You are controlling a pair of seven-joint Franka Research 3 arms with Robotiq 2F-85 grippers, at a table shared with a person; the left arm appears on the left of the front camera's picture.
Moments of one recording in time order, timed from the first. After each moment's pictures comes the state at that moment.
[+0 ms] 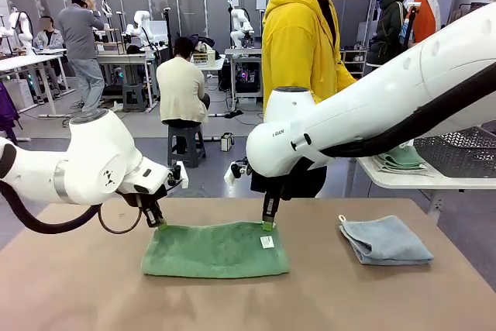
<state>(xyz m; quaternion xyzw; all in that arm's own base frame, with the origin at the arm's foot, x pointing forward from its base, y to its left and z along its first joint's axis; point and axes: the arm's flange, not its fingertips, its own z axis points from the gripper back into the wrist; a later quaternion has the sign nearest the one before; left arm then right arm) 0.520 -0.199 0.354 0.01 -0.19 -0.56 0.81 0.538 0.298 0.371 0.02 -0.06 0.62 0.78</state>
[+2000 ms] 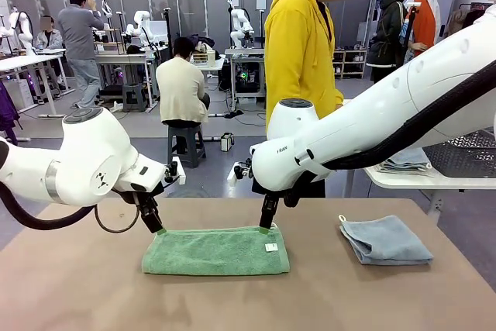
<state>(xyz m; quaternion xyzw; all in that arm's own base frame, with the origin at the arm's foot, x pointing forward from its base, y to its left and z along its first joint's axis) 0.512 -0.195 0.365 0.02 -0.20 -0.55 0.81 0.564 0.293 0.347 0.01 -0.11 0.61 0.78</state>
